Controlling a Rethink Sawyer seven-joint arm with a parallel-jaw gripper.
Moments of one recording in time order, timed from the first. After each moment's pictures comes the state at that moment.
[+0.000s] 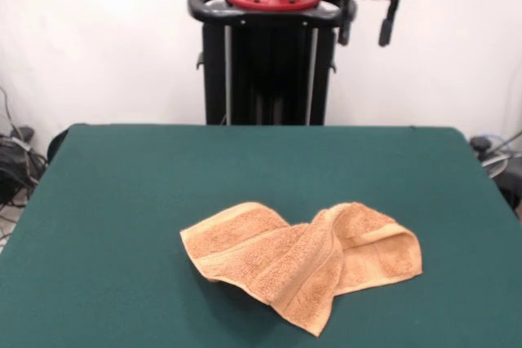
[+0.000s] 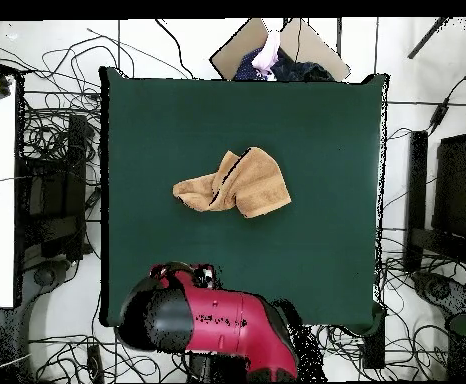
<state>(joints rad) -0.10 -1.13 -0.01 2.16 0.00 0.52 1.57</state>
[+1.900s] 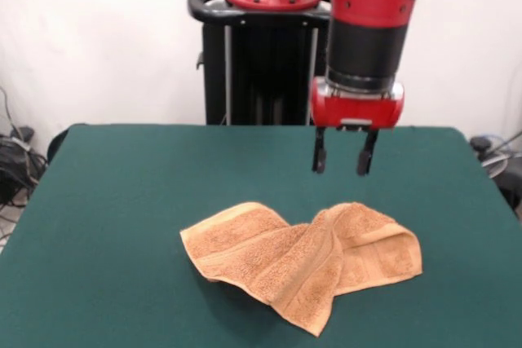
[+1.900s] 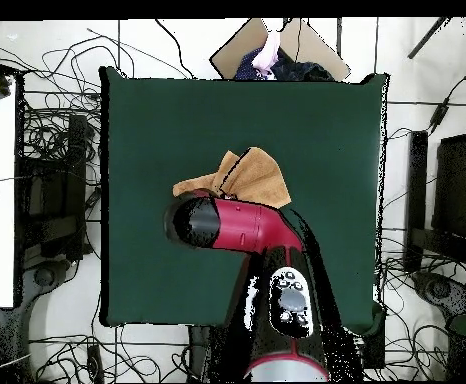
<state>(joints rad) -0.13 -0.70 -0.02 1.77 0.00 0.40 1.57</state>
